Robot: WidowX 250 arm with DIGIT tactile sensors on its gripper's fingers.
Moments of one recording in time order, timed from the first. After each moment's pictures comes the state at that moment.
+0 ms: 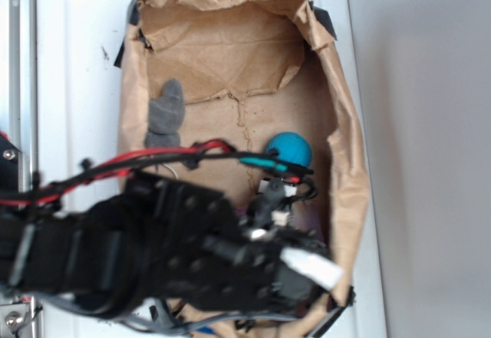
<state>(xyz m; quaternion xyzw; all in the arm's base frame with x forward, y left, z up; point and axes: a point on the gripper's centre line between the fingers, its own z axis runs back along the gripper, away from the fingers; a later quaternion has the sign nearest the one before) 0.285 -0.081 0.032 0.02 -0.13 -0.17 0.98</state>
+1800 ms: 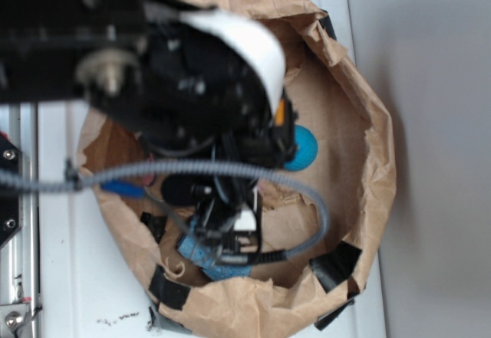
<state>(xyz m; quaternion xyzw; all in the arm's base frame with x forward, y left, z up) 0.262 -0.018 0.163 -0.12 -0.17 -0.04 0.98</state>
